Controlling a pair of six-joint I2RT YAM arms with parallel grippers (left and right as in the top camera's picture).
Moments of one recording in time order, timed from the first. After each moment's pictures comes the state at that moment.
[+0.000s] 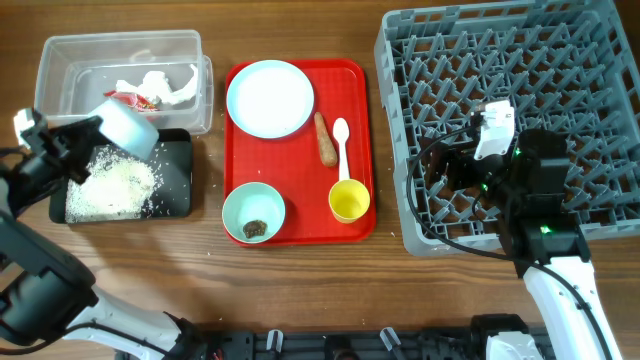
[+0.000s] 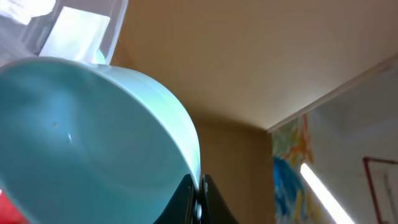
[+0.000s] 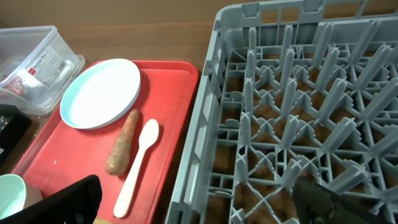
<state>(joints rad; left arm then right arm) 0.80 1.91 1.36 -1.14 1.54 0.00 0.03 1.01 0.69 -0.25 -0.33 0.04</state>
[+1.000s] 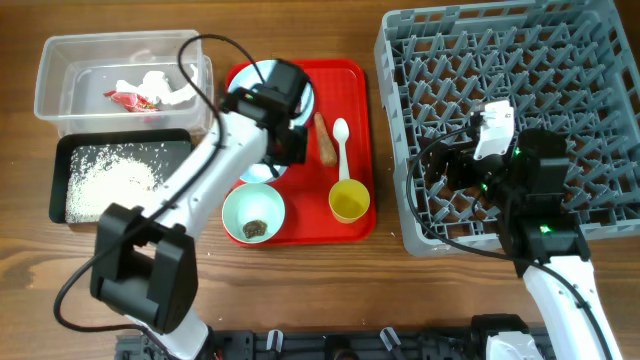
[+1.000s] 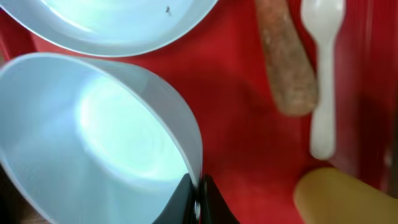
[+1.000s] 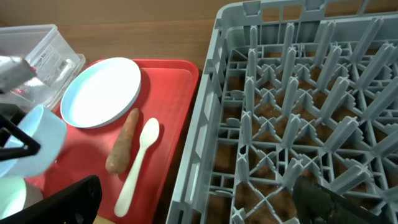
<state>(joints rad) -0.47 1.80 1.40 -0.95 -0.05 -0.33 0.03 1.01 0.69 -0.25 -0.34 0.04</state>
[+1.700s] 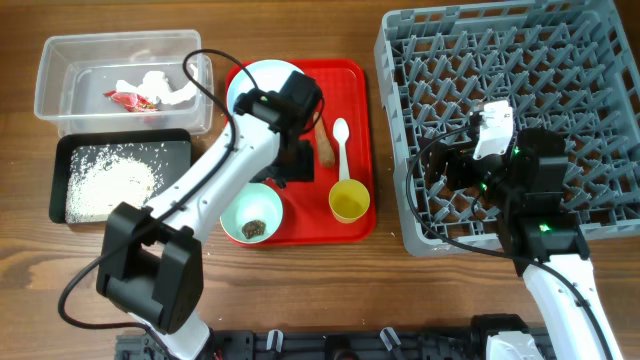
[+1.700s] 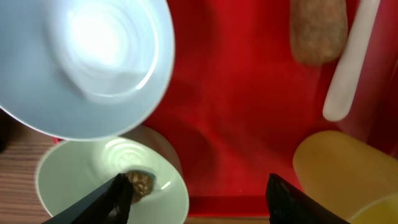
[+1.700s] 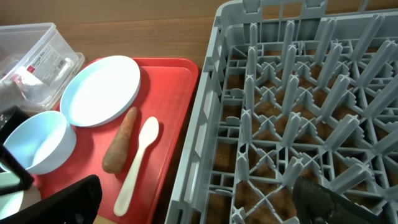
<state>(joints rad) -0.52 1.81 1.43 -1.14 -0.04 -0.52 0.03 1.02 0.69 -0.25 -0.34 0.04</state>
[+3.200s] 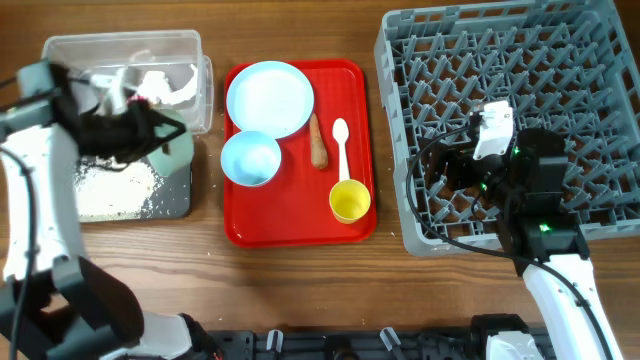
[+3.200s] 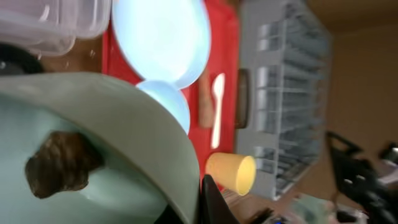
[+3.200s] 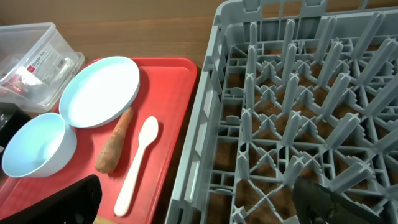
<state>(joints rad) 0.42 1.65 1.41 -1.18 0.90 0.13 0.03 1.02 0.69 -0.25 -0.34 0.04</state>
